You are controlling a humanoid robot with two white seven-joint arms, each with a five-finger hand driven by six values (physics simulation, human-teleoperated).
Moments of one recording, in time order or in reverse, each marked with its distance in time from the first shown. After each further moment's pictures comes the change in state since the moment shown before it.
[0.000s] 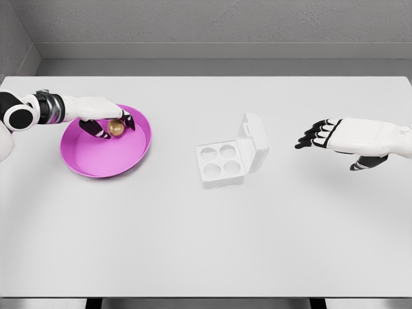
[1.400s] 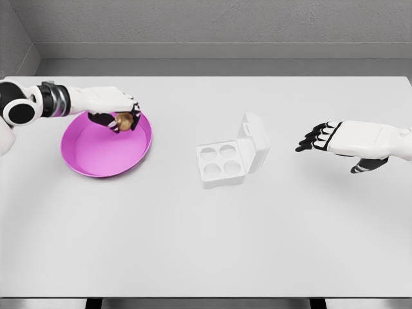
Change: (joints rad) left arm 0.014 0.039 -0.002 -0.199 0.036 -0.001 -0.001; right arm 0.003 -0.008 0.011 -0.002 0.000 0.000 0.000
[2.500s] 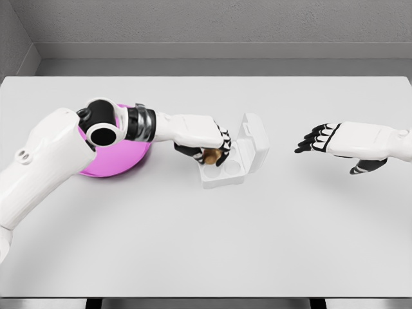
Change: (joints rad) left arm 0.032 -0.197 -0.121 -0.243 0.050 0.000 0.000; right arm 0.000 0.001 0.006 0.000 0.001 0.000 0.000
